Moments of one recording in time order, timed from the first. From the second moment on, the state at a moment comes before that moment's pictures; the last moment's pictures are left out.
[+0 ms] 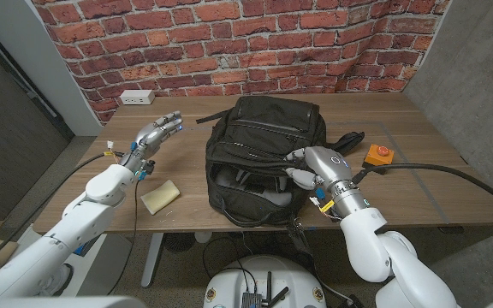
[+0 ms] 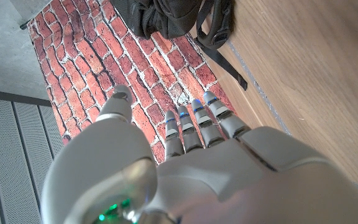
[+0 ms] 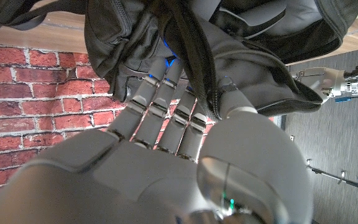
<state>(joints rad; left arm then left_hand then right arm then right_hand) 1.08 0.76 0.20 -1.49 -0.60 -0.36 -0.04 0.67 0.08 0.31 -0.14 0.18 0.31 -0.07 0.17 0.18 0.30 -0.05 0.18 0.18 0.30 -0.04 0.17 0.16 0.32 -0.04 0.19 0.17 -1.52 -0.72 -0.50 -2.55 -0.96 -0.61 -0.10 0.76 0.10 0.48 -0.17 0.20 0.89 -0.13 0.22 0.22 0.93 -0.13 0.19 0.39 0.78 -0.08 0.33 0.48 0.60 -0.06 0.59 0.19</state>
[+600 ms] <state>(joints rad) 1.02 0.73 0.23 -1.41 -0.61 -0.38 -0.06 0.66 0.08 0.31 -0.14 0.18 0.31 -0.07 0.18 0.18 0.30 -0.05 0.19 0.18 0.30 -0.04 0.17 0.16 0.32 -0.04 0.19 0.17 -1.52 -0.76 -0.53 -2.58 -0.98 -0.66 -0.05 0.78 0.07 0.42 -0.17 0.20 0.79 -0.14 0.20 0.21 0.80 -0.14 0.18 0.37 0.63 -0.06 0.30 0.49 0.56 -0.05 0.58 0.18</state>
